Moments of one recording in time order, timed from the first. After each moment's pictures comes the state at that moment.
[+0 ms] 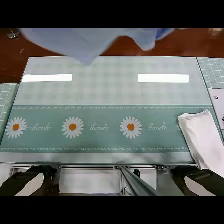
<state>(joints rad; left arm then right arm) 0.02 -1.00 2.01 0.70 -1.33 -1.37 0.20 -1.07 2.06 -1.00 1.51 1.45</state>
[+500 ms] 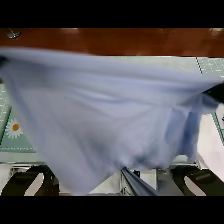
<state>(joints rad) 0.02 -0.71 1.56 0.78 -1.53 -1.40 0.20 -0.77 1.65 -1.05 1.69 1.49</state>
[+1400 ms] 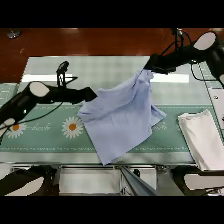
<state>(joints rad) -0.22 -1.25 0.93 0.81 -0.80 -1.37 0.04 -1.59 1.62 -0.99 1.19 1.49</state>
